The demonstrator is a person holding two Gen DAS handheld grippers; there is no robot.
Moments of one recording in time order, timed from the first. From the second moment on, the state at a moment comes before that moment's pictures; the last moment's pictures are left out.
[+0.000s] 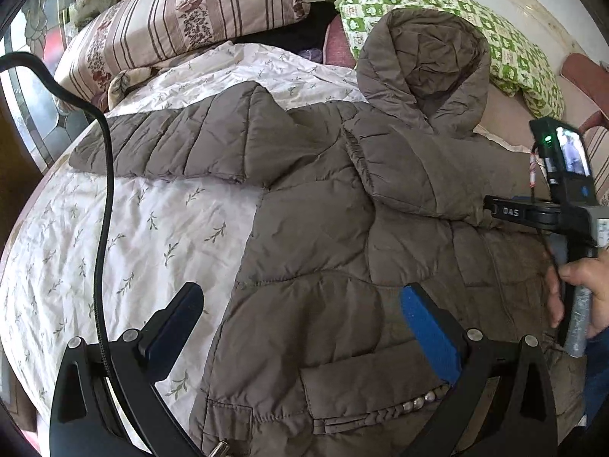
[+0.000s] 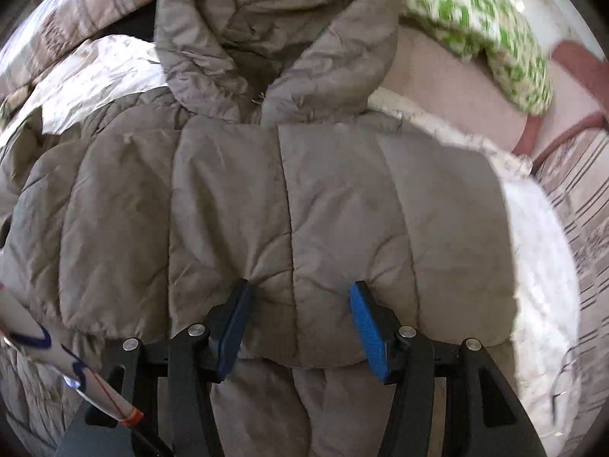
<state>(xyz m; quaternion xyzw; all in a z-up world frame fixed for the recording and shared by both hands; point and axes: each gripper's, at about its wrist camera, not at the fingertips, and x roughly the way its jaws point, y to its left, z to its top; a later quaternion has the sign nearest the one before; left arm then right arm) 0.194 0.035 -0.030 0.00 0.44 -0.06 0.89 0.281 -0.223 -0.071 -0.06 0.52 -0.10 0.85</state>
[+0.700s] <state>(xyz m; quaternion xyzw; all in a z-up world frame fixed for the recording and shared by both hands) 0.194 0.008 -0.059 0.03 0.49 -0.08 0.87 0.113 -0.235 -0.049 0.03 0.51 0.02 0.86</state>
